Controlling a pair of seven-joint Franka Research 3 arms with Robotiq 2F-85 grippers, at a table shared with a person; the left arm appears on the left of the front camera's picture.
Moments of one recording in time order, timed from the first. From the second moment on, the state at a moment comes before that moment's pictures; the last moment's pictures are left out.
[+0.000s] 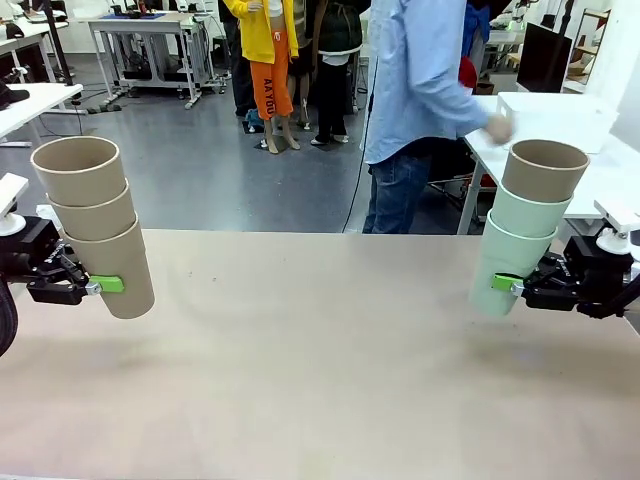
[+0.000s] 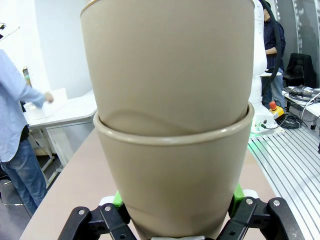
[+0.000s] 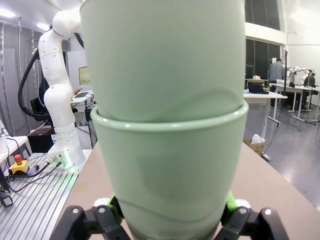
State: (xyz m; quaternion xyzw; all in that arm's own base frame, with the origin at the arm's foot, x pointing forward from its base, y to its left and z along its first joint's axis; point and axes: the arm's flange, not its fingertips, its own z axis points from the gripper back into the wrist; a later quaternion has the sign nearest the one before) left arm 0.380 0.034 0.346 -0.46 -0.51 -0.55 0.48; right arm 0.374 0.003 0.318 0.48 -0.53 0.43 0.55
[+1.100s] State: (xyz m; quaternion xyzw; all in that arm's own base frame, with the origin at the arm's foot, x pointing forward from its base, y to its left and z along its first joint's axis) left arm 0.380 0.034 0.346 -0.46 -0.51 -0.55 0.48; right arm 0.374 0.003 0.318 0.48 -0.53 0.43 0.55
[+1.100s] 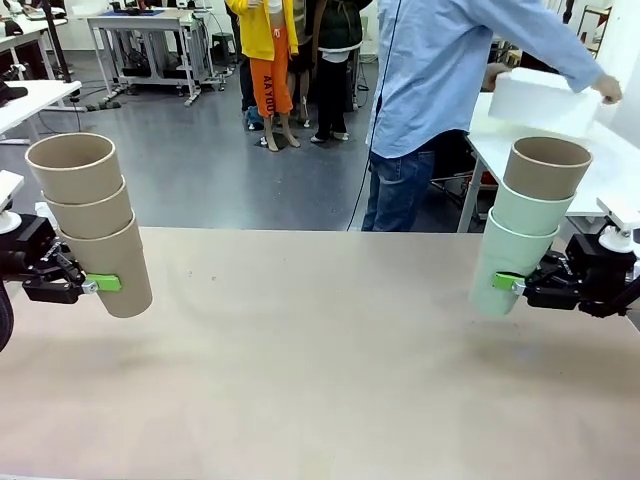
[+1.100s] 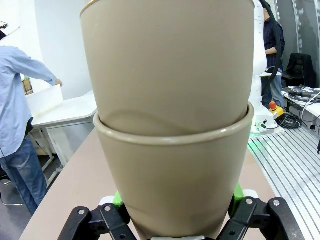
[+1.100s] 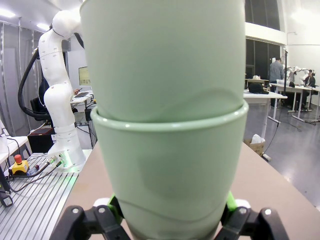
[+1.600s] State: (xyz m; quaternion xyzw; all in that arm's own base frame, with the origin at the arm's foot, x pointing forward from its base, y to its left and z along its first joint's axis) left arm 0.380 0.034 0.346 -0.46 -0.51 -0.55 0.48; right arm 0.374 0.003 0.318 0.48 -0.53 0.43 0.55
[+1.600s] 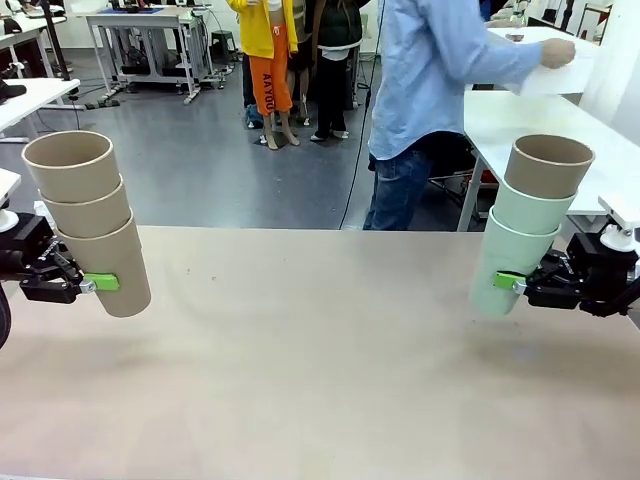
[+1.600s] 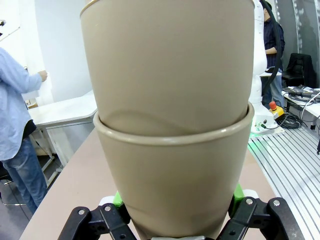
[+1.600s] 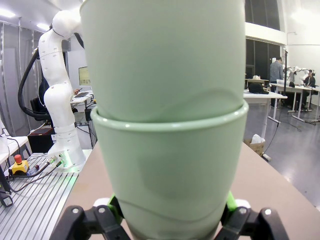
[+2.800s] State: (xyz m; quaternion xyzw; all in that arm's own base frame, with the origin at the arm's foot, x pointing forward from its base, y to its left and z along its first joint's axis) left arm 0.380 0.034 0.346 -0.46 -0.51 -0.55 0.48; right arm 0.374 0.003 0.318 0.48 -0.53 0.43 0.55
